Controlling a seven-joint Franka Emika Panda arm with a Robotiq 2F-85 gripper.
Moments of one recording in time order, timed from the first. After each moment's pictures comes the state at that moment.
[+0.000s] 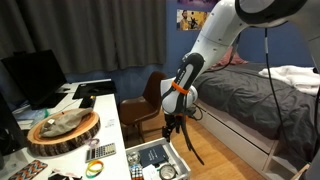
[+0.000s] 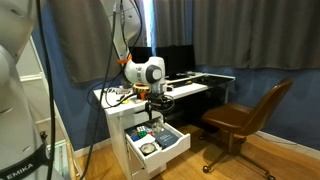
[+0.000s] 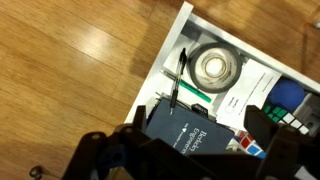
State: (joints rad) arm 0.20 0.54 0.07 -2.18 -0.14 2.63 -0.01
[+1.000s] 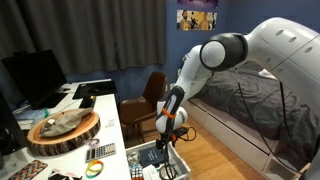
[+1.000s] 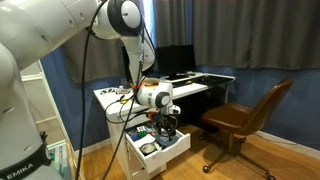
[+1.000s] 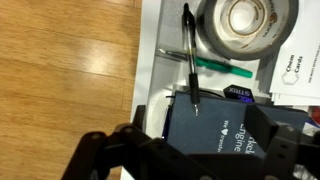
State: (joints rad) arm 0.24 0.98 0.02 -1.83 -0.06 2.72 0.22
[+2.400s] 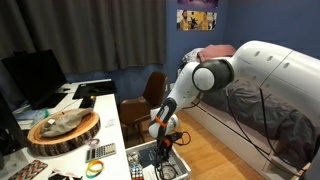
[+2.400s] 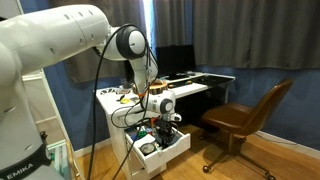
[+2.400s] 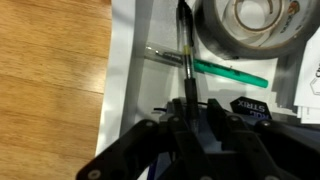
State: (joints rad) arm 0.27 1.20 0.02 -1.51 -0.06 2.50 0.22
